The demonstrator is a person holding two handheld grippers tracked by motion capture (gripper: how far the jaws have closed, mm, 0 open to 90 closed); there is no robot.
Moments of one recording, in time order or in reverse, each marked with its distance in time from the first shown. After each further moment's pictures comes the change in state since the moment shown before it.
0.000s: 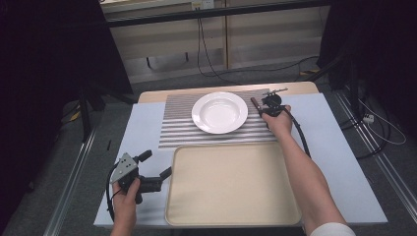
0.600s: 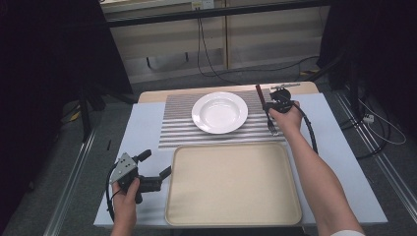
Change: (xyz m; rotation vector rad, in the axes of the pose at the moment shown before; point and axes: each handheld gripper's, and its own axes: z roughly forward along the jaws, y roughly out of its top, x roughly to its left) left arm 0.000 0.001 -0.001 -0.007 0.011 -0.002; right arm -0.013 0.009 -0.037 -0.102 0.080 0.002
